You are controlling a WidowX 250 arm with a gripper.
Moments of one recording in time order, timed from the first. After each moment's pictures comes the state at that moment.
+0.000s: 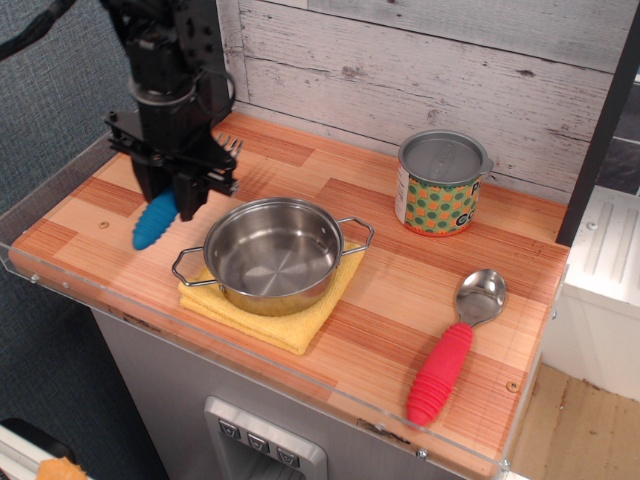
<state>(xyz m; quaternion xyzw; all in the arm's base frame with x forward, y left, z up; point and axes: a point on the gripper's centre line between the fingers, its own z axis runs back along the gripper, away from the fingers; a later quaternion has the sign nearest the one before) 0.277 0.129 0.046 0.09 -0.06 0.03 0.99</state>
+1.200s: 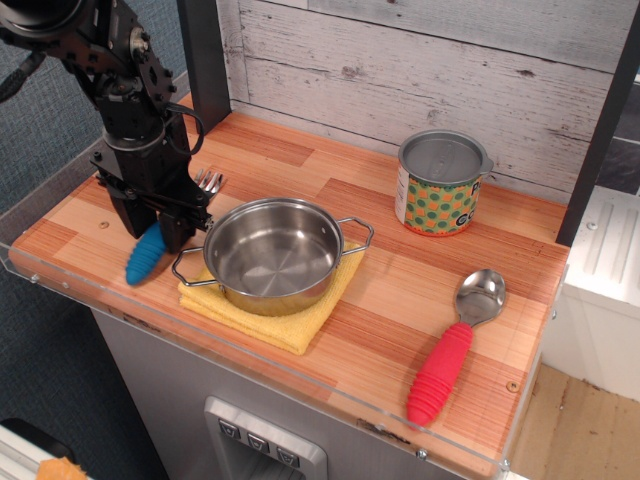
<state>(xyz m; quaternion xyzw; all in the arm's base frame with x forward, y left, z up) 0.268 0.143 0.014 0.06 -0.07 0.01 1.00</state>
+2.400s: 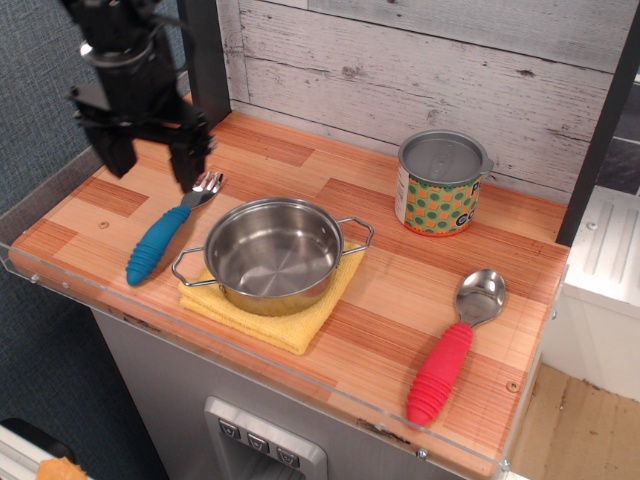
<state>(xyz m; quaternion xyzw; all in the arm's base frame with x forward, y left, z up) 0.277 0.133 0.077 0.05 -0.09 0.10 0.99</state>
